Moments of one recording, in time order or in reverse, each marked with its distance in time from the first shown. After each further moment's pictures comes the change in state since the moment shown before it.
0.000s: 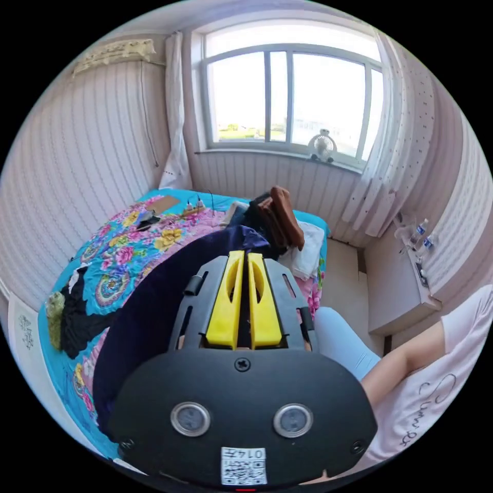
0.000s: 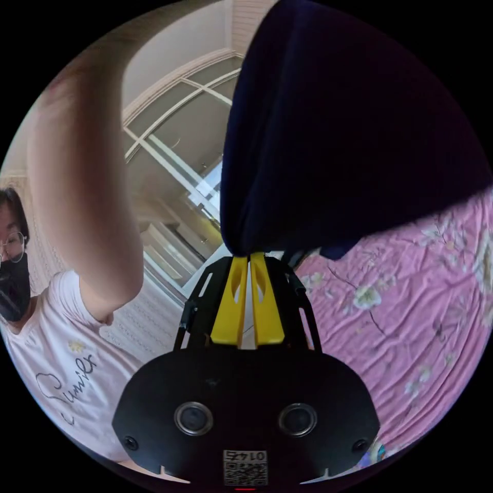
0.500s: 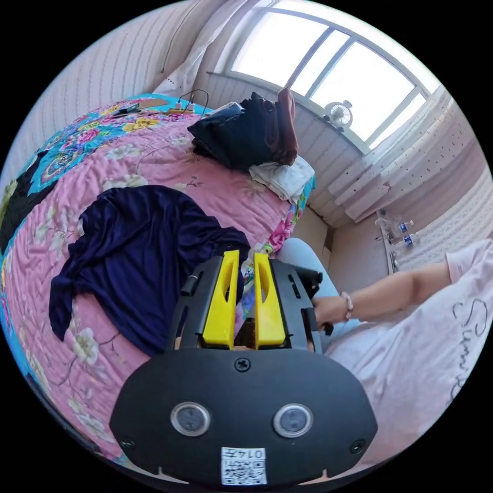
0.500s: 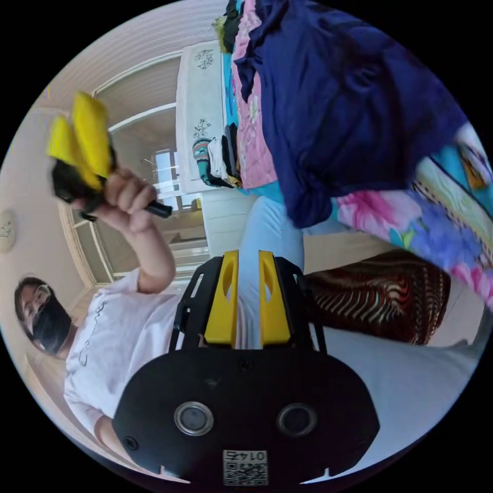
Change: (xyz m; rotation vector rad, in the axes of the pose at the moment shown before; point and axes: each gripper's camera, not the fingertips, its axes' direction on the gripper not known) left arm 0.035 0.212 0.139 -0.232 0.240 -0.303; right arm 0.151 0.192 -0.072 -0.286 -0.191 0.776
